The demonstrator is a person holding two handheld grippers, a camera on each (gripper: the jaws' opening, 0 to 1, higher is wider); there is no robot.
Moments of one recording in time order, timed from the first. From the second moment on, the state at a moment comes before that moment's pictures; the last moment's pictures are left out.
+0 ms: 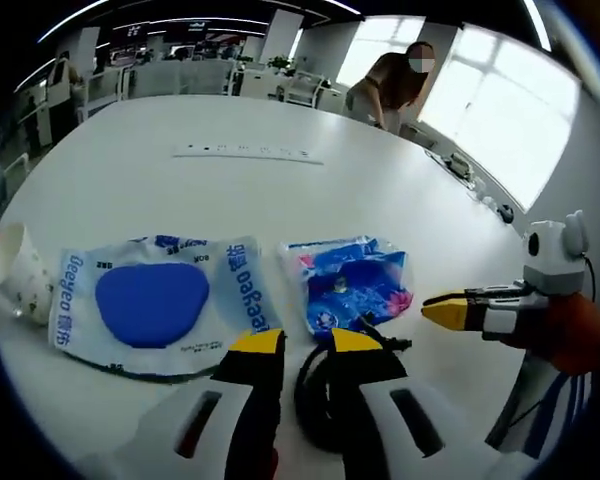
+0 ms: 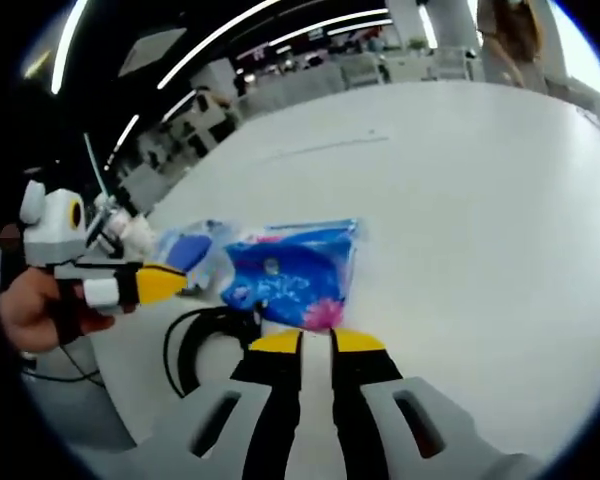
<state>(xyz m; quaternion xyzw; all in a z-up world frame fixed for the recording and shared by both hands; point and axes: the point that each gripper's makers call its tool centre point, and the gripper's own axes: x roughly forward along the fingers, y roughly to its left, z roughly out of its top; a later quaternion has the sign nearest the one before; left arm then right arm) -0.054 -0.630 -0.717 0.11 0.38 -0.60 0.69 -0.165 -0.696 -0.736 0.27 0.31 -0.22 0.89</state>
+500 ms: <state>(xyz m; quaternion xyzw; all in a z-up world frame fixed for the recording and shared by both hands) -0.071 -0.600 -0.760 0.15 0.42 -0.59 0.67 -0.140 -0.663 -0.745 0.26 0.32 -0.16 0.89</state>
